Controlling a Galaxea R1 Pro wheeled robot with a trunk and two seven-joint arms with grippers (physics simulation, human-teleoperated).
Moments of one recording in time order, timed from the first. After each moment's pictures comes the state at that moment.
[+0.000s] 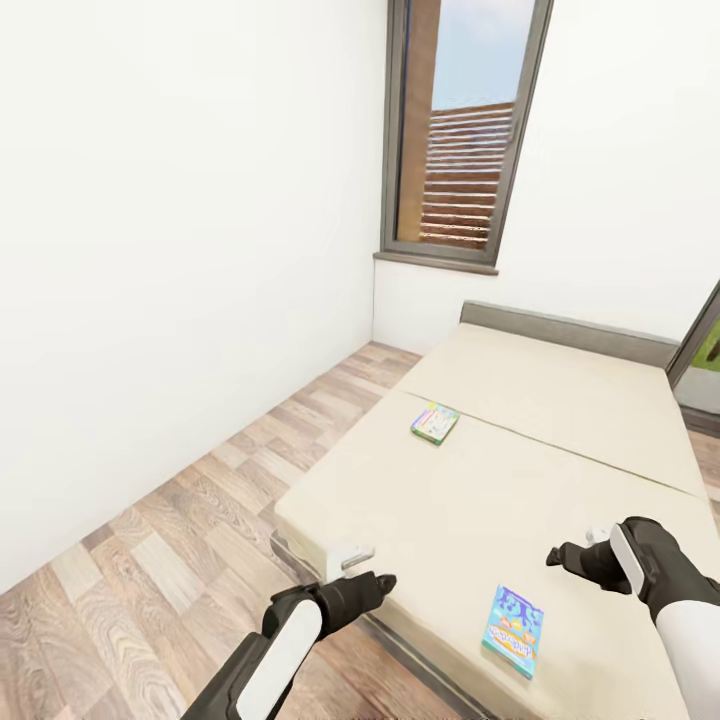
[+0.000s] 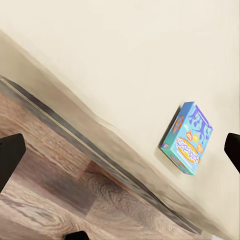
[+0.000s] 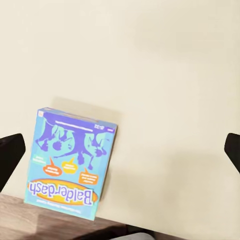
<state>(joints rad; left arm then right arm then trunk) -0.36 -0.13 -0.49 -1.16 0.91 0.55 0.38 -0.72 -0.30 -0.30 -0.62 -0.05 0.95 0.14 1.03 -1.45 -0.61</state>
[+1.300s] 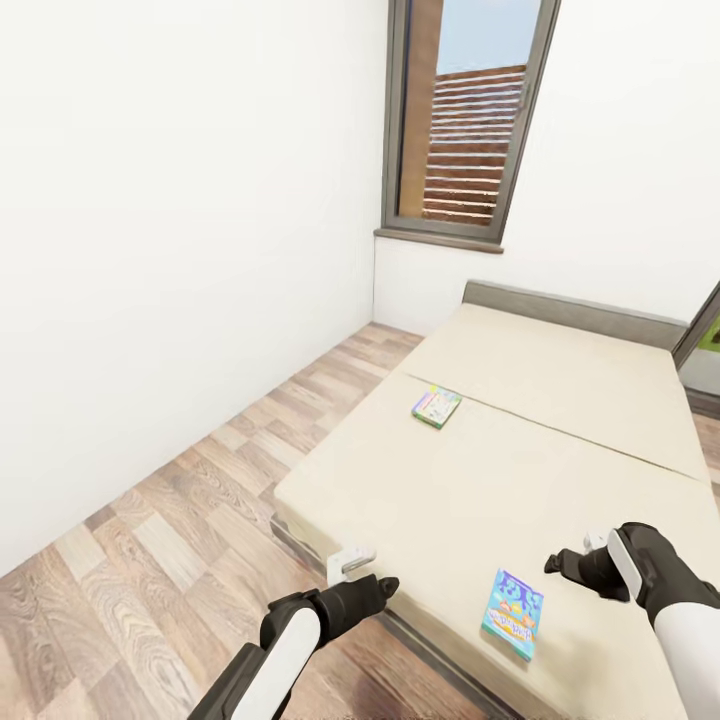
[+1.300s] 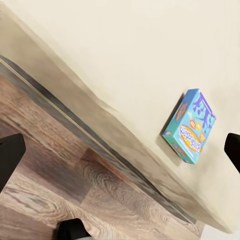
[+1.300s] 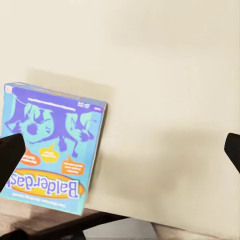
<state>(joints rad) -0.32 -0.13 -0.49 -1.22 0.92 0.55 0.38 -0.72 -0.30 -0.30 -0.58 -0.05 0.94 0.14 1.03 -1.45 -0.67</state>
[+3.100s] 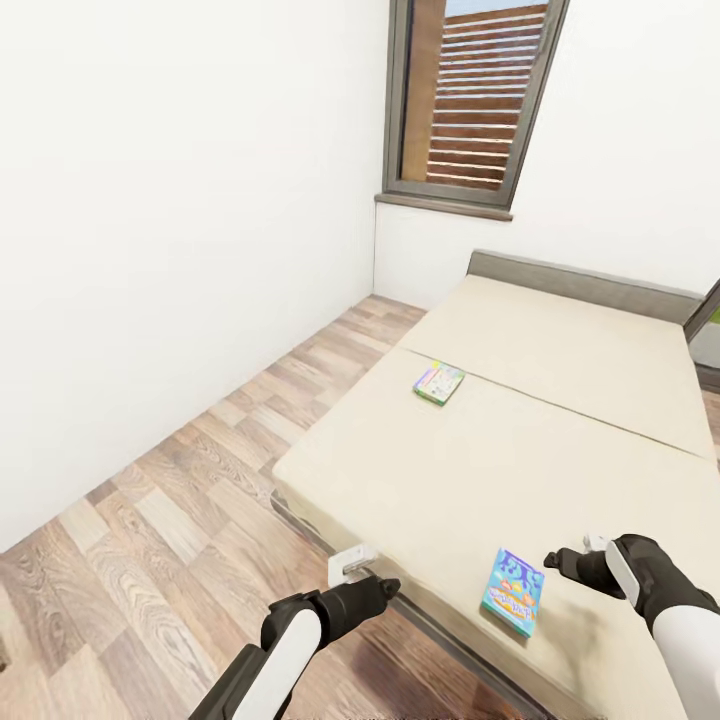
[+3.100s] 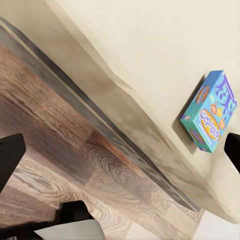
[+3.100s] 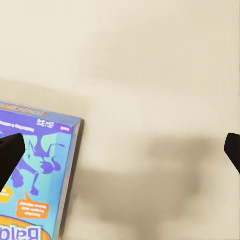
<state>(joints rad) -0.32 -0.13 -0.49 -1.22 0.92 0.55 0.38 -0.73 -0.30 -0.30 -0.48 -0.06 0.72 0.14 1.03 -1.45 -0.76</state>
